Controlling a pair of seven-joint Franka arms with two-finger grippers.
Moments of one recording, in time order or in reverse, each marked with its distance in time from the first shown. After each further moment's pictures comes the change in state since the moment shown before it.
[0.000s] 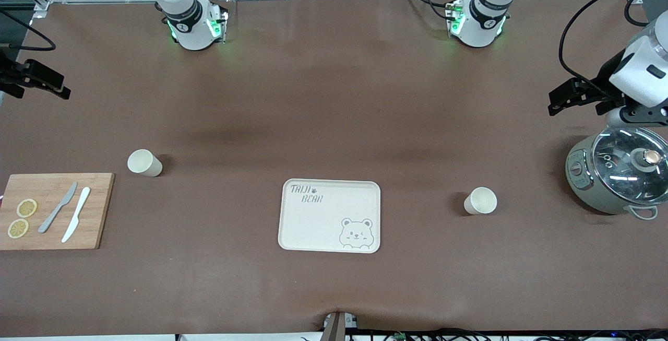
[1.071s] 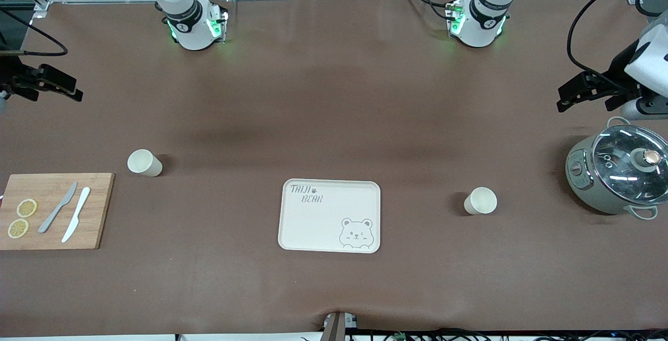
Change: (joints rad) left arm 0.004 -0.025 0.013 0.002 -0.001 0.004 0.000; right arm 0.007 0.000 0.002 -0.022 0.021 0.009 0.001
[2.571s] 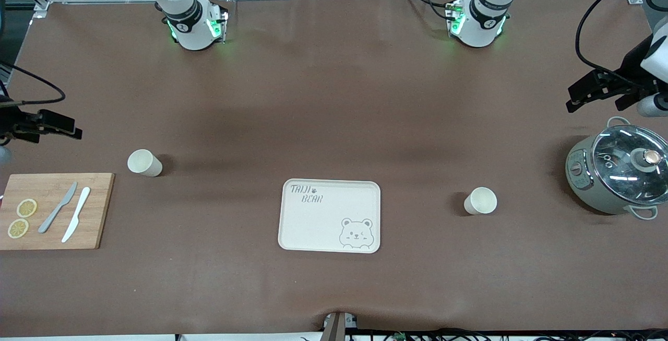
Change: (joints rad) left arm 0.000 -0.004 0.012 0.009 0.000 0.014 0.000; right arm 0.234 0.219 -0.320 0.175 0.100 -0.017 -0.168
